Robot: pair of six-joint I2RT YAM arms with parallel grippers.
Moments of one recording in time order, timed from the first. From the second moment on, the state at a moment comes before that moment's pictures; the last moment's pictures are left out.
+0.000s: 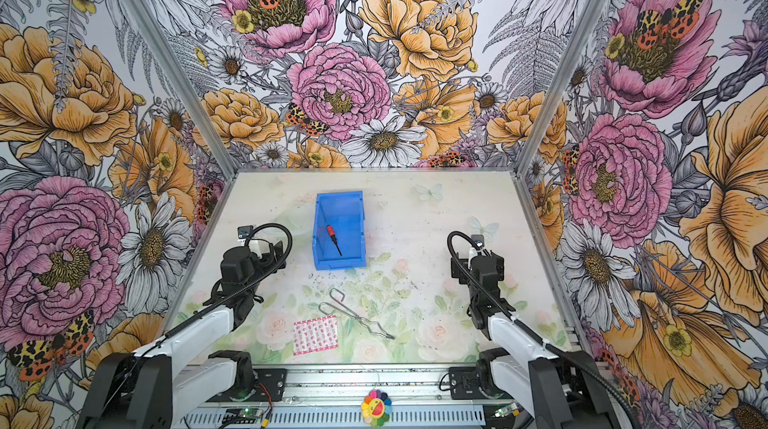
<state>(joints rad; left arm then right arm) -0.08 1.10 0.30 0.39 -0.18 -0.10 0.13 1.09 0.22 0.41 0.25 -0.04</state>
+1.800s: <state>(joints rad) 0.00 1.55 0.38 0.96 -0.12 -0.06 0.01 1.53 0.37 0.87 0.21 0.01</state>
